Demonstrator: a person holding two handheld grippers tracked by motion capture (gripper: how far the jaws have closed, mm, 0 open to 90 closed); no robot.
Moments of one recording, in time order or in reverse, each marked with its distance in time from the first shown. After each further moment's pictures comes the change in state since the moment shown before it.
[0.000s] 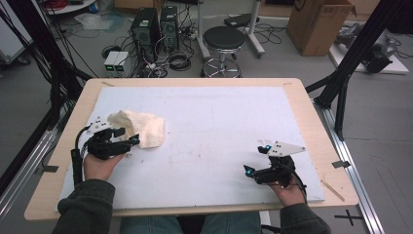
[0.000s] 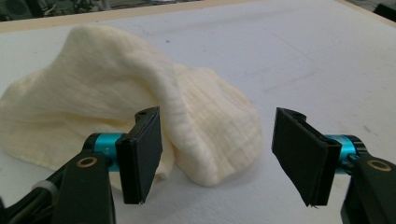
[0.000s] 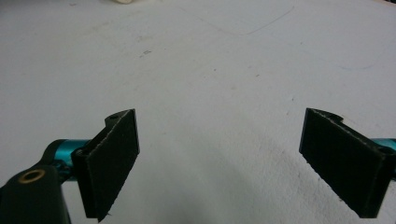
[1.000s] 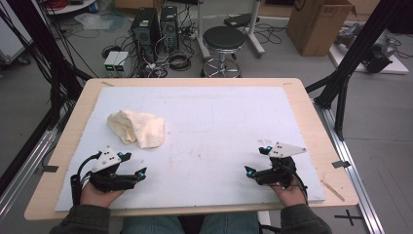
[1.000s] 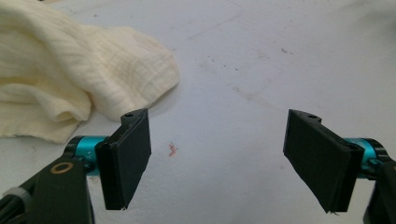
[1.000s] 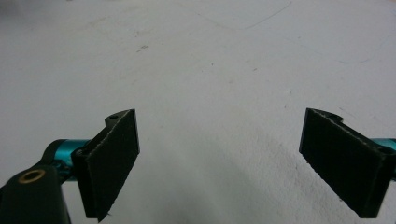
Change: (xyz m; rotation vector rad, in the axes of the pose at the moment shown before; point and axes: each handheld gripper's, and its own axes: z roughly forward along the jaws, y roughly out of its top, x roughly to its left) left arm -0.058 -0.044 -0.041 0.052 -0.119 0.200; right arm 0.000 -0.004 -0.002 0.007 -0.009 0.004
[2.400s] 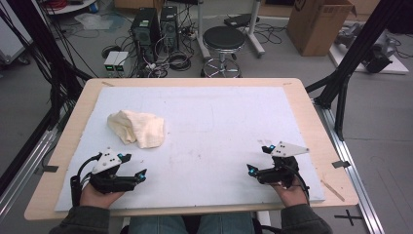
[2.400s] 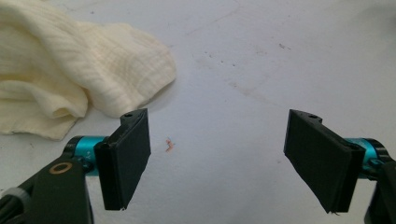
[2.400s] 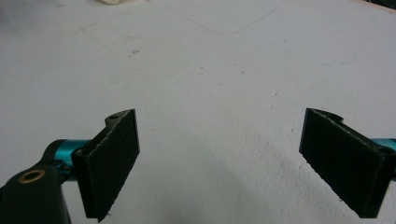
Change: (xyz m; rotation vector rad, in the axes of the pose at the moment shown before) left arm -0.002 -0.002 -0.002 0.007 -0.004 0.014; right arm -0.001 0.002 -0.006 -0.014 -0.036 0.002
